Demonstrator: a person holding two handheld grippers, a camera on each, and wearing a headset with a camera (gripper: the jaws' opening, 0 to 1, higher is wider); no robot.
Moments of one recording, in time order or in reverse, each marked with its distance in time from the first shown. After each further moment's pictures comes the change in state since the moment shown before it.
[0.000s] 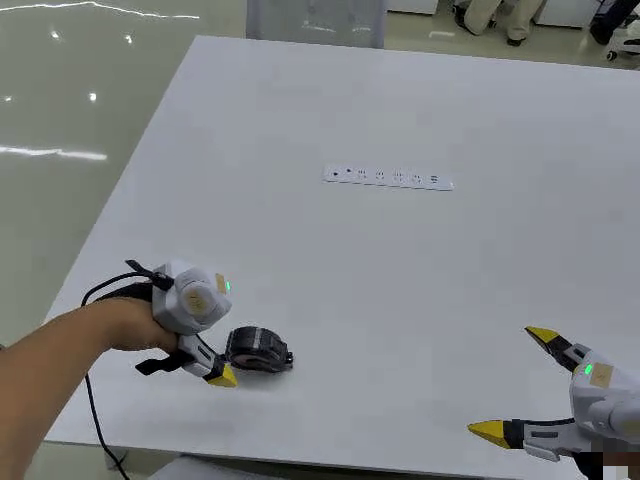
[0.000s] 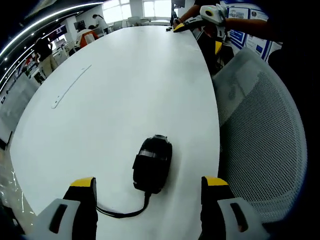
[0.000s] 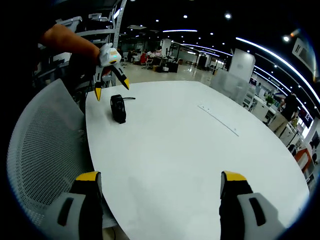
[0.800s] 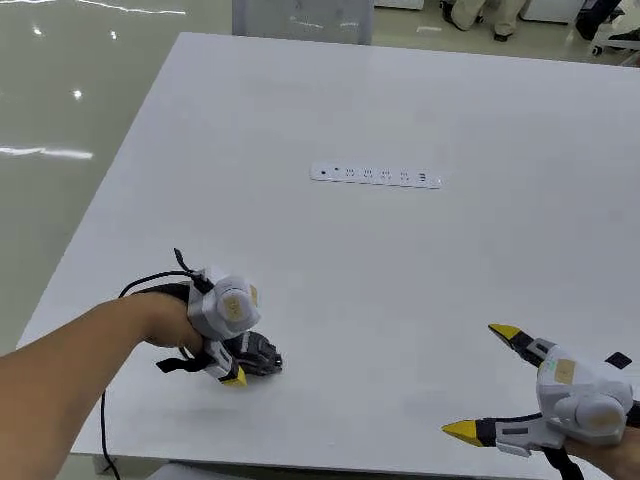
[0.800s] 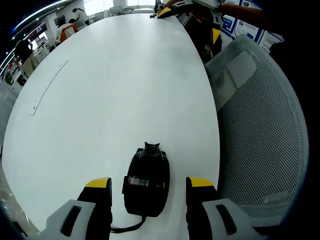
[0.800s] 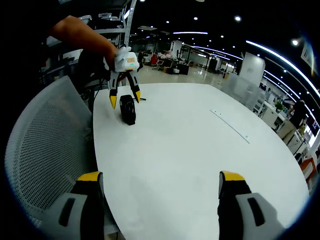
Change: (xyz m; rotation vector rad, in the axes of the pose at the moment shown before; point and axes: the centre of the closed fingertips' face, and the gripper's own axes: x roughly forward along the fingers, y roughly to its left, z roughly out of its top) left arm 0.034 -0.007 0.011 0.066 0.105 -0.084; right arm 0.022 0.018 0.008 -0.067 -0.004 0.082
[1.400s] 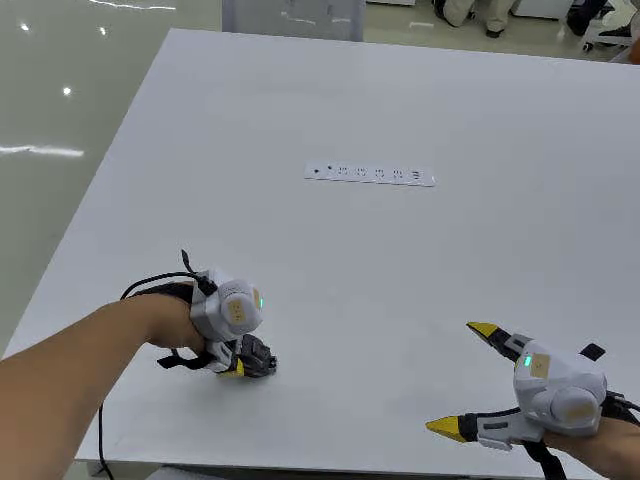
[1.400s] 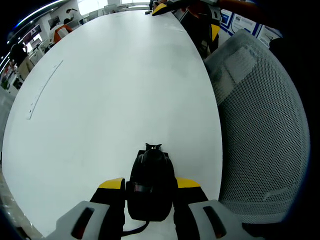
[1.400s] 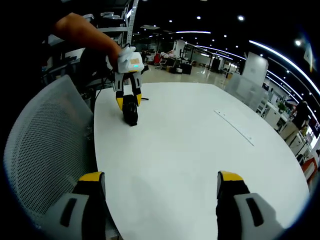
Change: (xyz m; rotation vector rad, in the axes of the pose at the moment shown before) left arm 0.005 0.001 0.001 0.040 0.027 -0.019; right arm 0.010 0.002 0.004 -0.004 0.005 0.019
